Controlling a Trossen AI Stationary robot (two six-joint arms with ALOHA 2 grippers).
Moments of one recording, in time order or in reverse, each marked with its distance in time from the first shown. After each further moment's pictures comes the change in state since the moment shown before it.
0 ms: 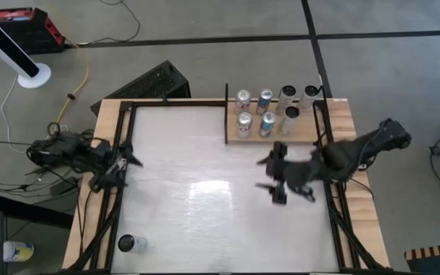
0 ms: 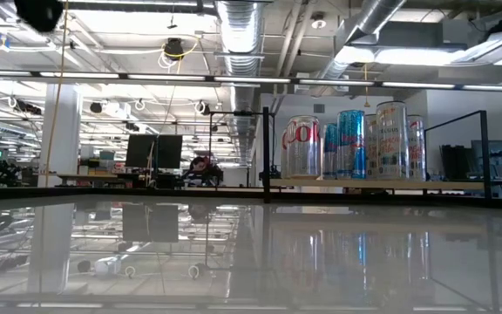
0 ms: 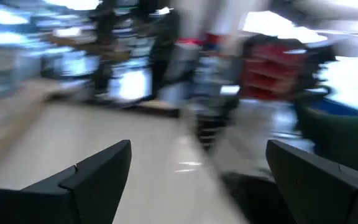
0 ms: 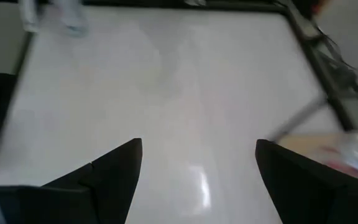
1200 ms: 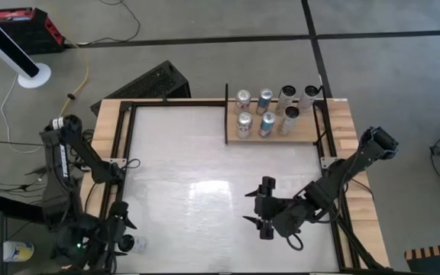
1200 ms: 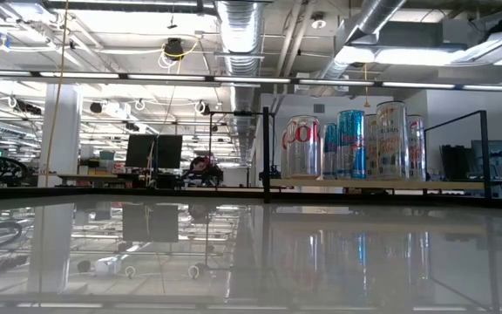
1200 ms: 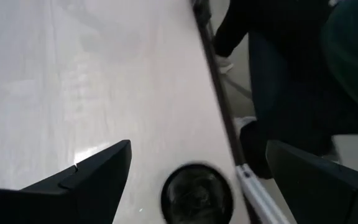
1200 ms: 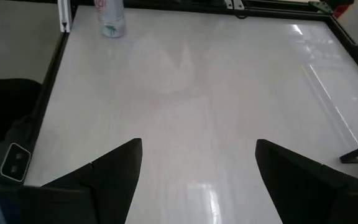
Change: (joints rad) left arm -1.000 1.197 0.670 -0.513 -0.547 -0.612; right arm 0.256 0.239 -0.105 0.324 0.189 0.156
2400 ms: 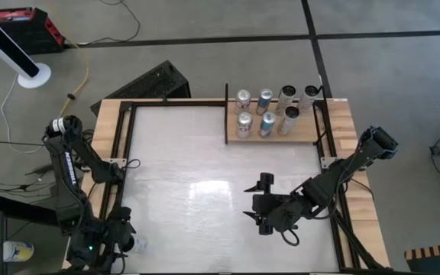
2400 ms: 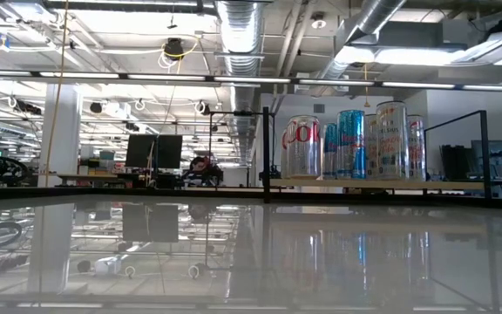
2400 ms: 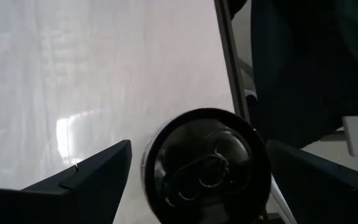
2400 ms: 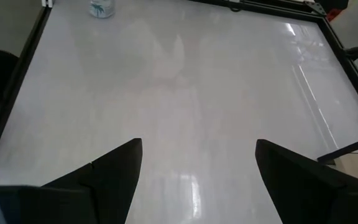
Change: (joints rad) left arm -0.017 0.013 -0.226 0.179 0.118 -0.138; right arm -0.044 0.000 0.000 -0.041 -0.018 -0.090
